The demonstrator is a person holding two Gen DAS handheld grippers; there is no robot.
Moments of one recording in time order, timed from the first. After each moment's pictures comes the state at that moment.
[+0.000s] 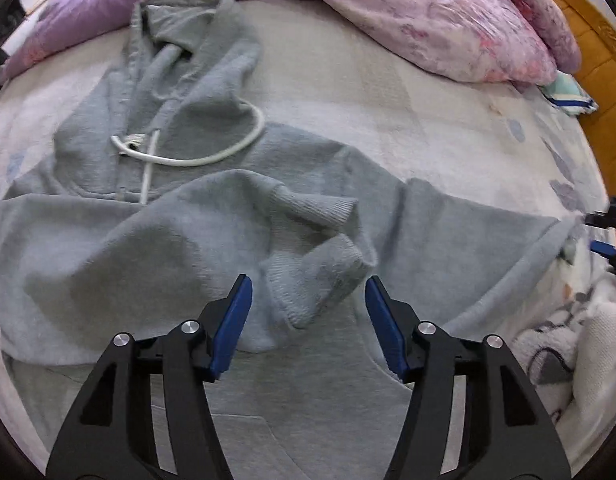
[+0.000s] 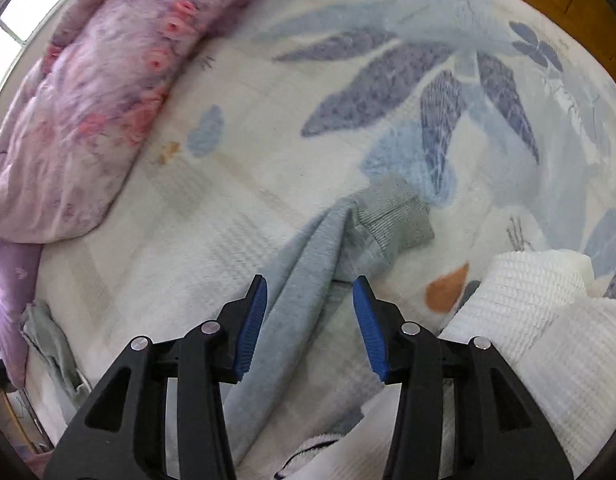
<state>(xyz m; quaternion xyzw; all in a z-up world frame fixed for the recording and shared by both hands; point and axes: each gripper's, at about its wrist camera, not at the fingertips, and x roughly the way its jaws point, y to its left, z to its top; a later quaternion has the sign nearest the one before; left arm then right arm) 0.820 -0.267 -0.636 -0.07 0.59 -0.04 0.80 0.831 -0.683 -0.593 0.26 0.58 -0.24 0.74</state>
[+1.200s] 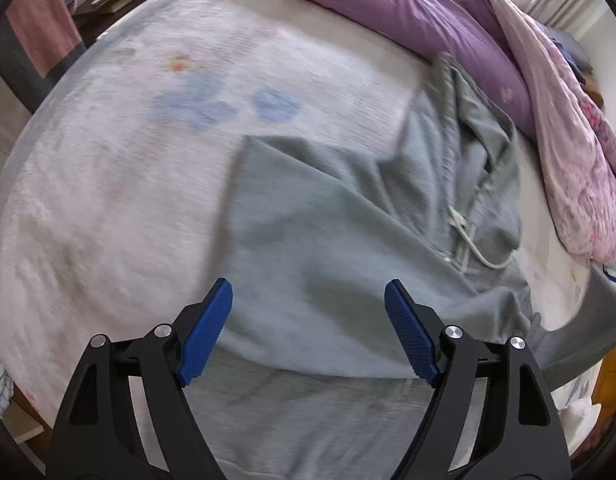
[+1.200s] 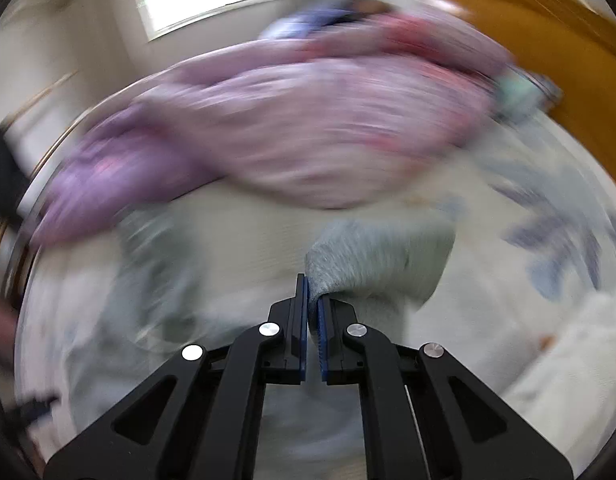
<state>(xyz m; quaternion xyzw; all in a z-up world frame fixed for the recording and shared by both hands) 0.740 0.039 -0.574 -0.24 0.56 0.19 0.77 0.796 -0.344 -0.482 0.05 0.42 0.05 0.91</state>
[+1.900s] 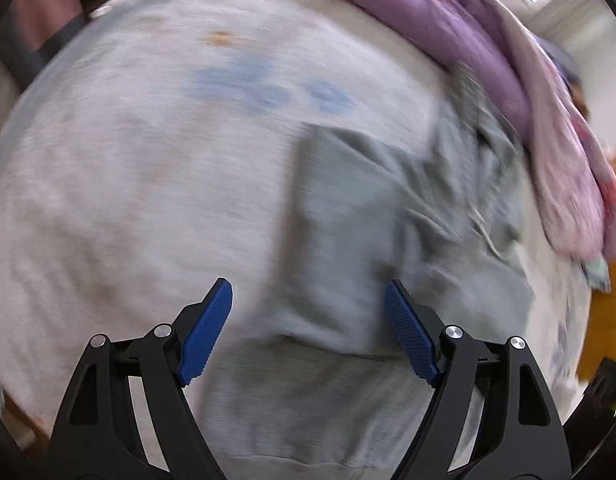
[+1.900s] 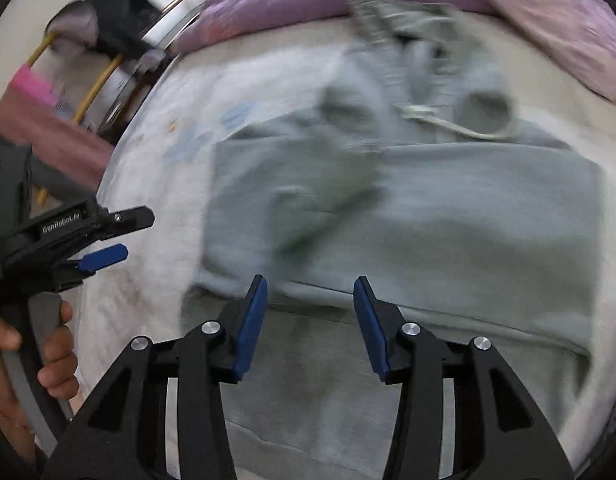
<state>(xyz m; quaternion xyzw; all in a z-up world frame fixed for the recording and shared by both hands) 0.699 0.081 -0.587 -0.27 0.57 0.11 0.77 0.692 -0.168 -0.574 0.05 0.58 0.21 0.79</state>
